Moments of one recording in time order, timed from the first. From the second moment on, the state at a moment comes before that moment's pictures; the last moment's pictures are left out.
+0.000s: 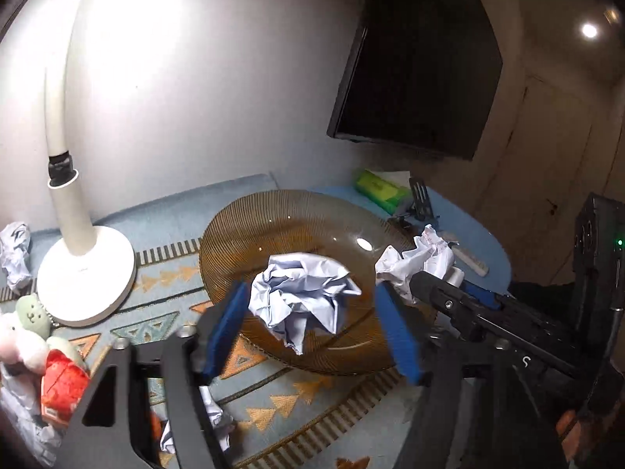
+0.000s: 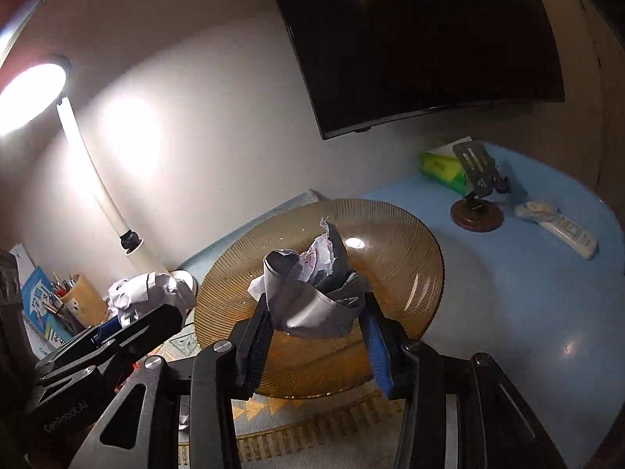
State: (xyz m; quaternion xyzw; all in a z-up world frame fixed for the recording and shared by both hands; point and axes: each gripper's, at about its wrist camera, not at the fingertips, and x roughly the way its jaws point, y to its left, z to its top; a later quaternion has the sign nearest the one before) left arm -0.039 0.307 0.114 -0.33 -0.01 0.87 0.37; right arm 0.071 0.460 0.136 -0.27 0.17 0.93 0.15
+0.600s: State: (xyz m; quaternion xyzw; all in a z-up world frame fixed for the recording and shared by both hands) left arm 0.051 0.033 0.084 -0.31 -0.15 0.92 0.18; right arm 0.106 0.353 0.149 -0.27 0.12 0.96 0.05
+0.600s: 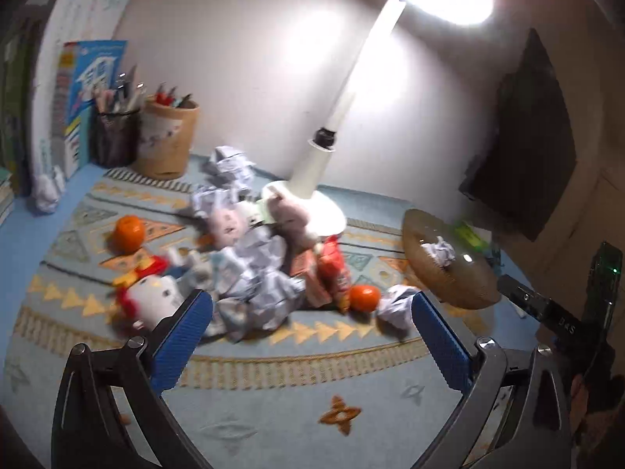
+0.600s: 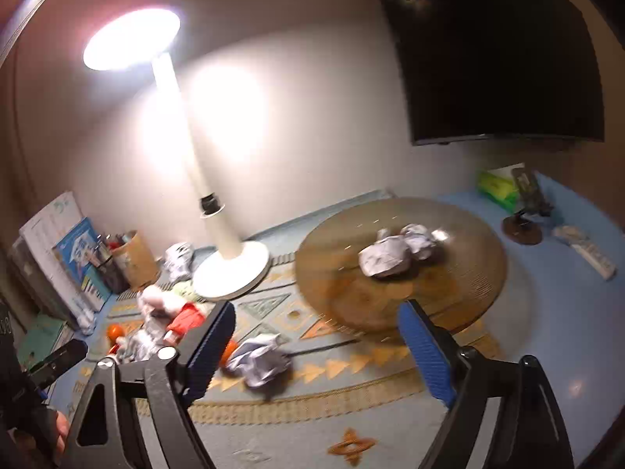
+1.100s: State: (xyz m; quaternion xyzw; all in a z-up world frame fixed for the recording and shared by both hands) left arm 0.048 0.002 0.039 -0.32 -0.13 0.93 0.11; right arm 0.071 0.245 0.068 -0.25 0.05 0.96 0.07
